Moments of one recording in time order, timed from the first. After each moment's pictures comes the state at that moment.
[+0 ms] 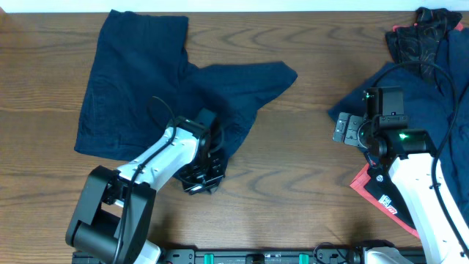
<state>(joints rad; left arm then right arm) -0.43 1.69 0.94 -1.08 0.31 -0.72 0.08 1.27 0.95 -0.75 0.14 0.28</state>
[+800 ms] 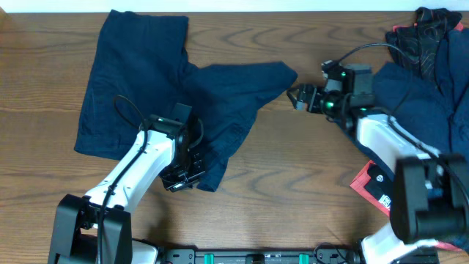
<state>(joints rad) -0.31 1.55 0.93 -1.12 0.23 -0.69 0.12 1.81 0.95 0.10 -0.51 0.42</state>
